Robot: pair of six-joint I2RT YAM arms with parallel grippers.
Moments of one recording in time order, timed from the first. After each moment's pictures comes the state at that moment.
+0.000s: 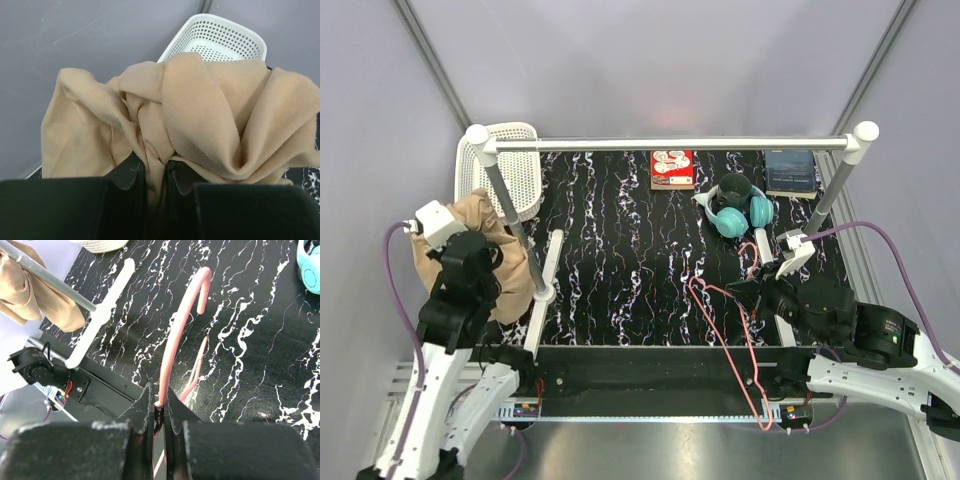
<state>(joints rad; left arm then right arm) -0.30 0.59 0.92 -0.66 -0.90 -0.39 1.17 0.51 0.95 -0.82 0.45 0.67</state>
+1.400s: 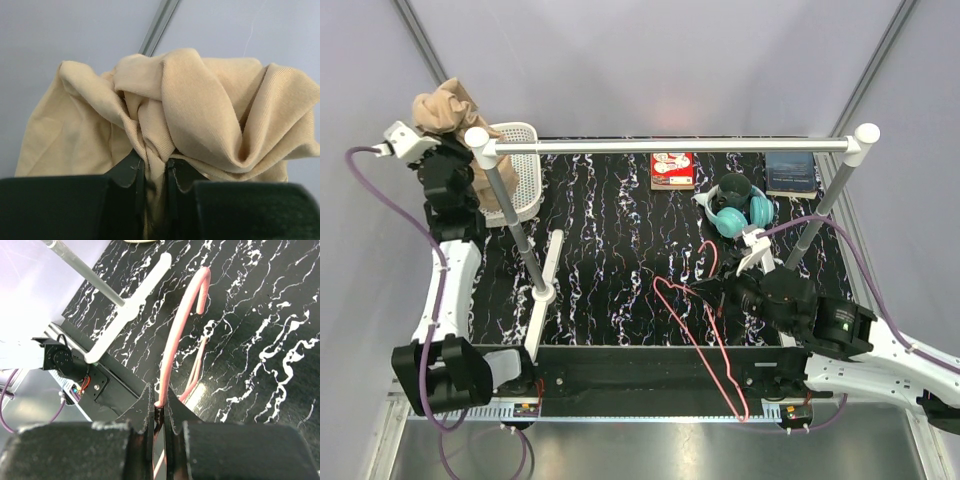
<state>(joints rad) 0.19 1.17 1.08 0.27 -0.33 -0.46 1.17 0.66 0.87 -0.54 0.32 0.60</state>
